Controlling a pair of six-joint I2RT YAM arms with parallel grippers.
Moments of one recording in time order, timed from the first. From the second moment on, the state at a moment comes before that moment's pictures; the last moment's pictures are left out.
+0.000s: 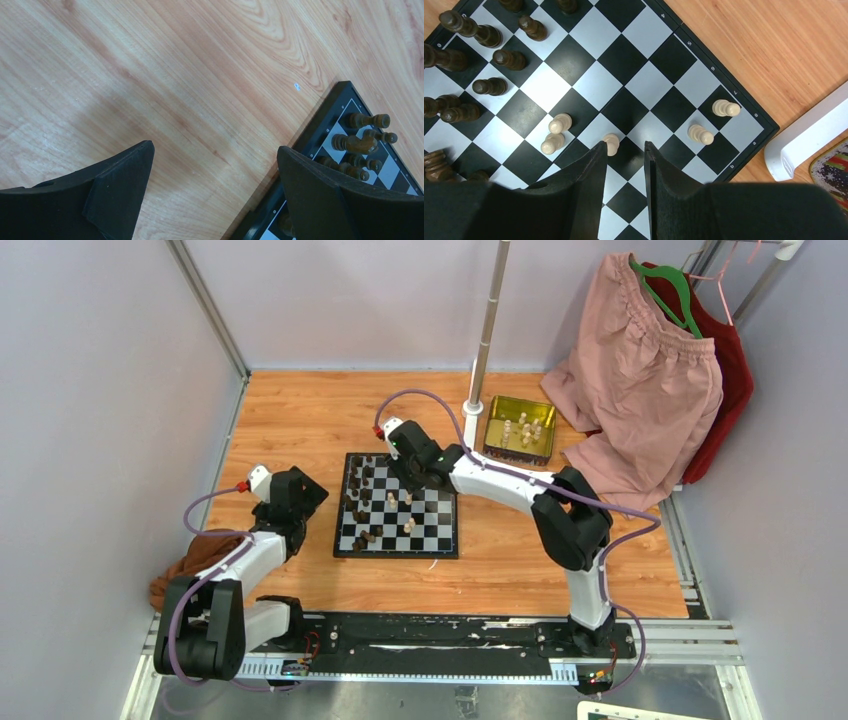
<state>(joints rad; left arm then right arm) -0.07 1.14 0.36 0.10 -0.36 -0.82 0.88 1.97 1.51 -0.34 0.15 0.01</state>
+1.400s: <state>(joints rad) -0.07 1.15 0.36 0.10 -0.36 -0.82 0.88 2.03 1.51 -0.34 0.12 0.01</state>
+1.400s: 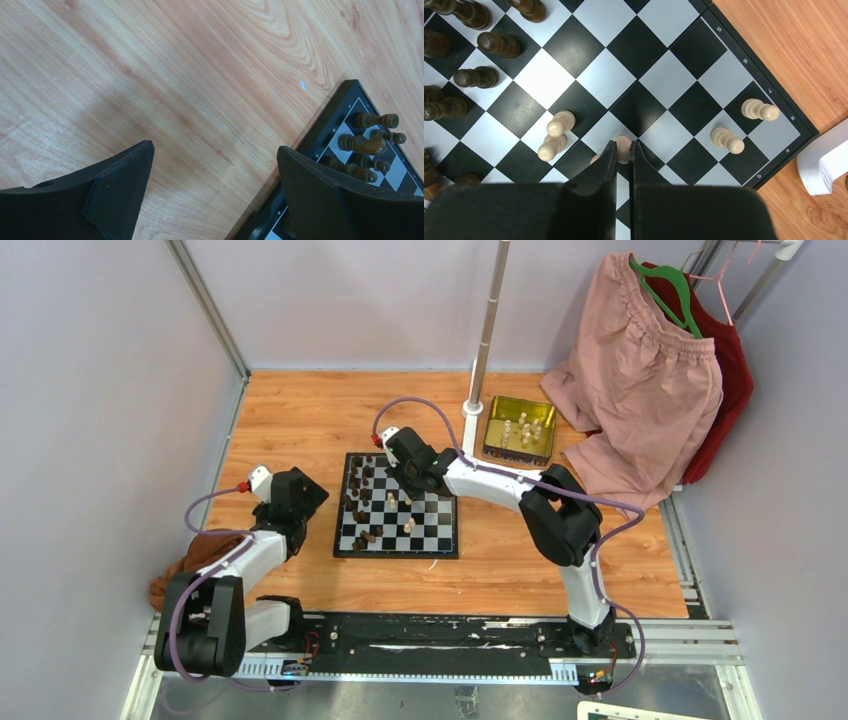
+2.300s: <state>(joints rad) -0.07 1.17 0.36 0.11 -0.37 -0.82 0.85 1.97 1.49 -0.36 0.20 0.00</state>
